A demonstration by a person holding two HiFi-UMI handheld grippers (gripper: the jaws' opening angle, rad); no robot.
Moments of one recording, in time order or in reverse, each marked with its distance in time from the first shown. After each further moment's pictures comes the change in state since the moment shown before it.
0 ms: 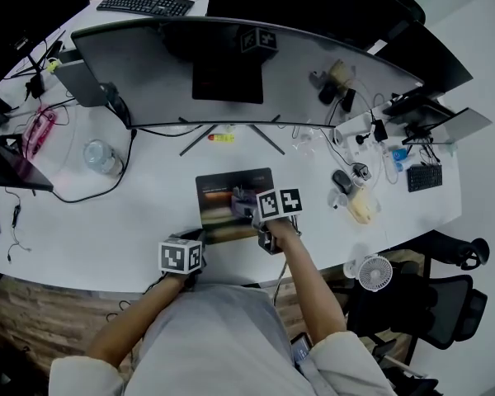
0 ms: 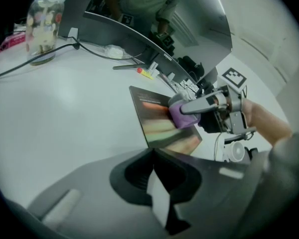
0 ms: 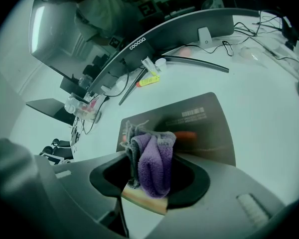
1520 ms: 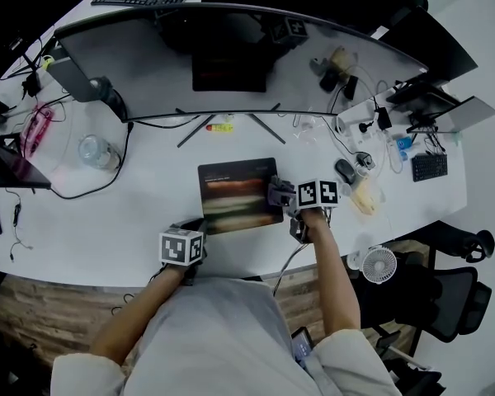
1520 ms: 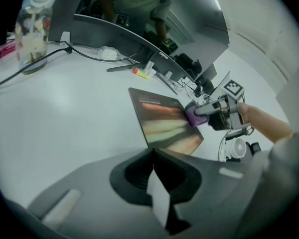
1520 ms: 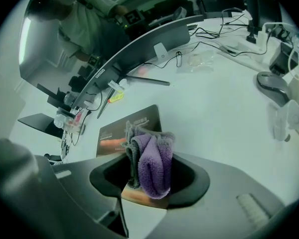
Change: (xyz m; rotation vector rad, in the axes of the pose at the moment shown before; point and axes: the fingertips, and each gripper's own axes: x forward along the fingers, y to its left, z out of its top) left arm 0.008 -0.002 0.009 0.056 0.008 0.005; right arm -0.058 -0.094 -0.003 0.143 -0.068 -0.098
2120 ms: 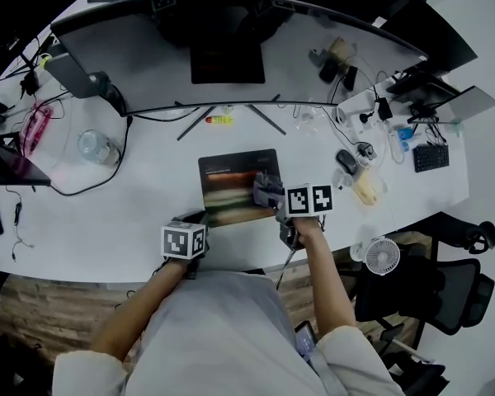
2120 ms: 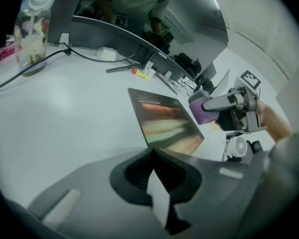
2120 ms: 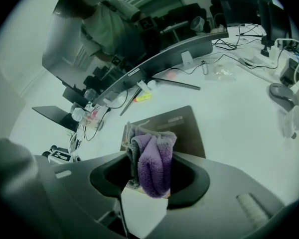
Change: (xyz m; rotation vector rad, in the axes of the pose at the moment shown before) left arm 0.001 -0.002 -0.002 0.012 0.000 0.009; right arm -0.014 0.072 -0.015 -0.111 -0.066 0.085
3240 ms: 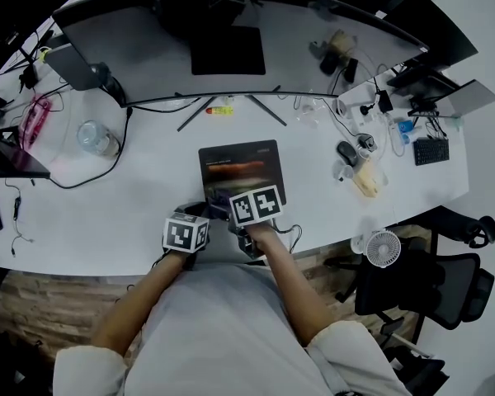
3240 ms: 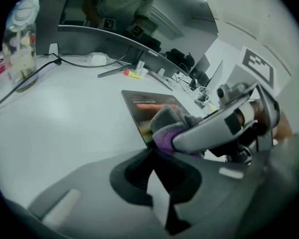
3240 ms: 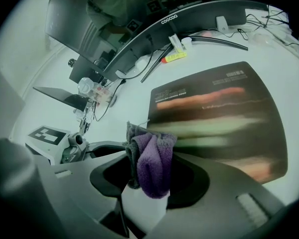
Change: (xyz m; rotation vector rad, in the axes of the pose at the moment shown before) left arm 0.000 -0.003 -0.001 0.117 0.011 0.015; right arm 0.079 0.093 -0.071 -0.058 0.175 0.099
